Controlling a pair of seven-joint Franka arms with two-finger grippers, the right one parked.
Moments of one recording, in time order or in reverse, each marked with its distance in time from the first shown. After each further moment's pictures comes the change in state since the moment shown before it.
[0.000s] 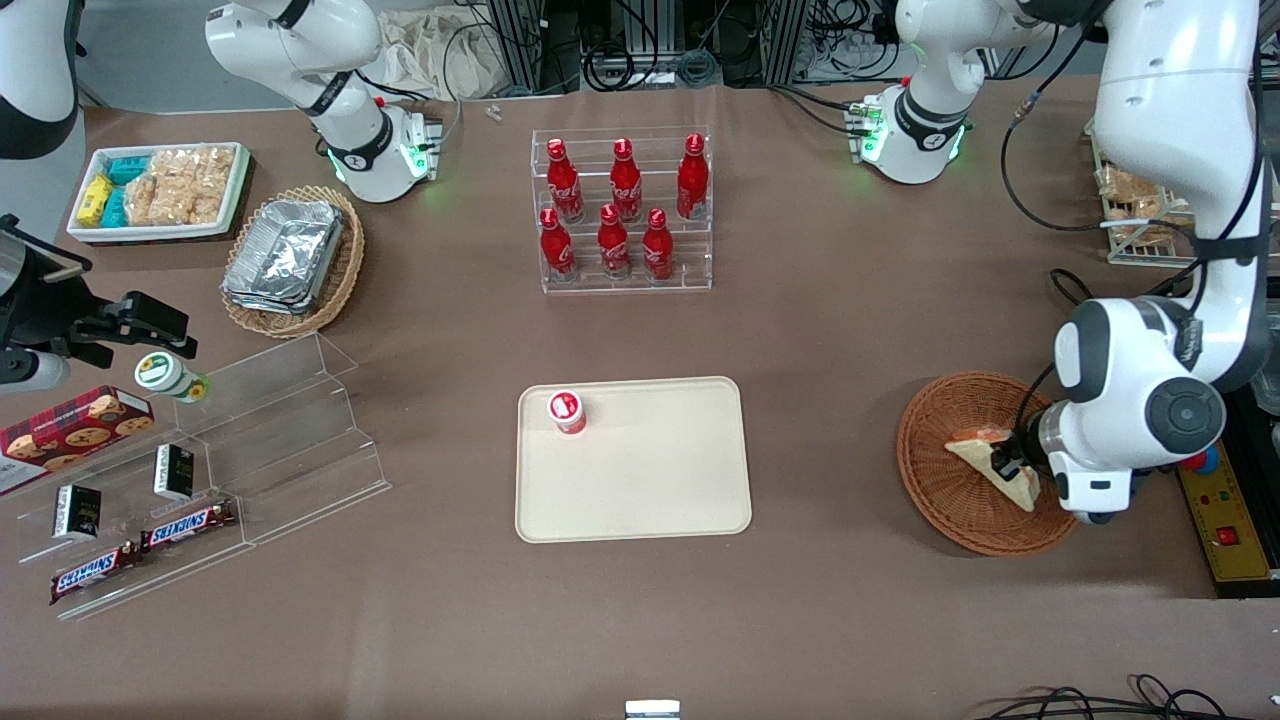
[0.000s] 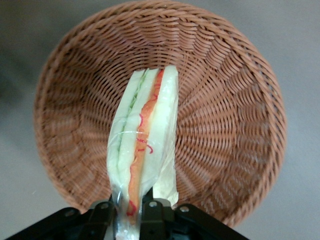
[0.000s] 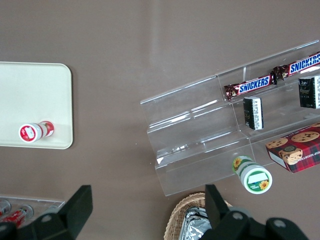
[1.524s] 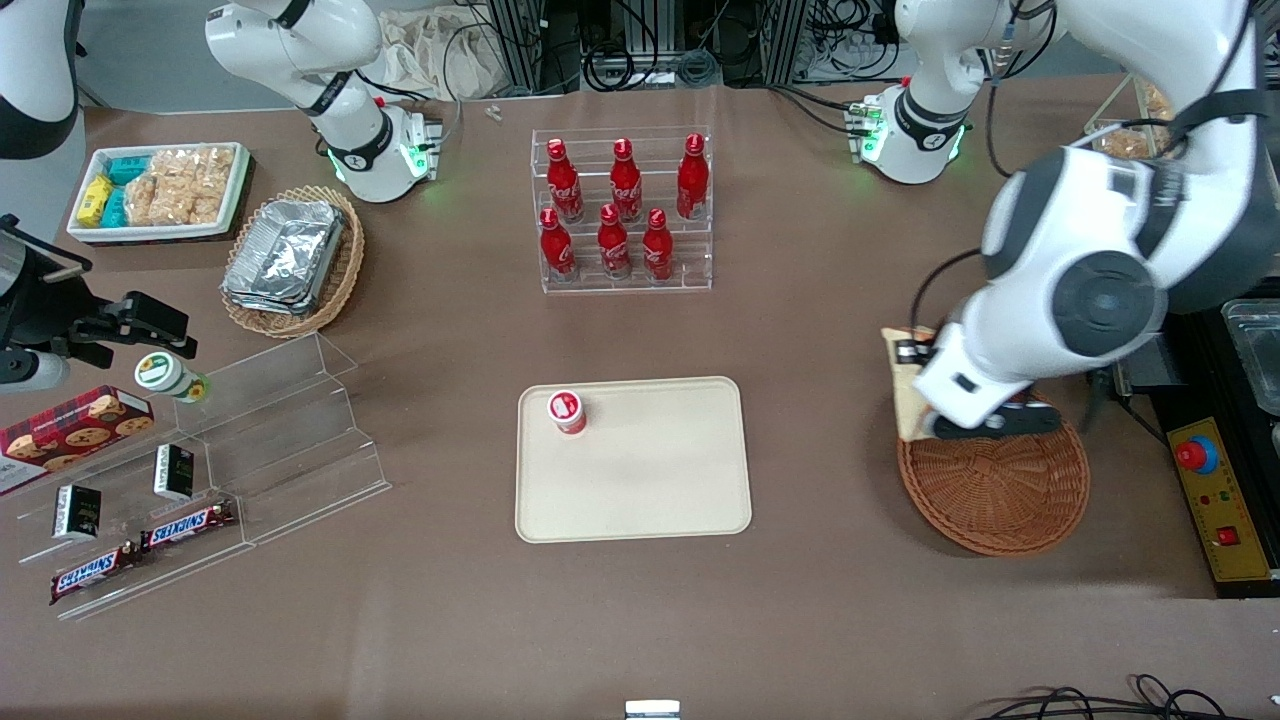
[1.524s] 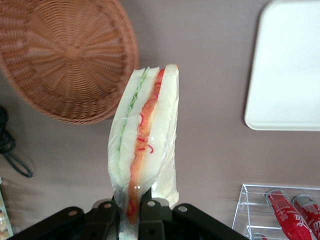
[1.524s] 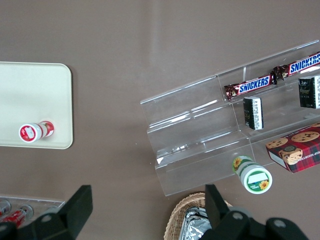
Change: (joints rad) arm -0.164 -0.103 -0.205 0.289 0.007 -0.514 0.424
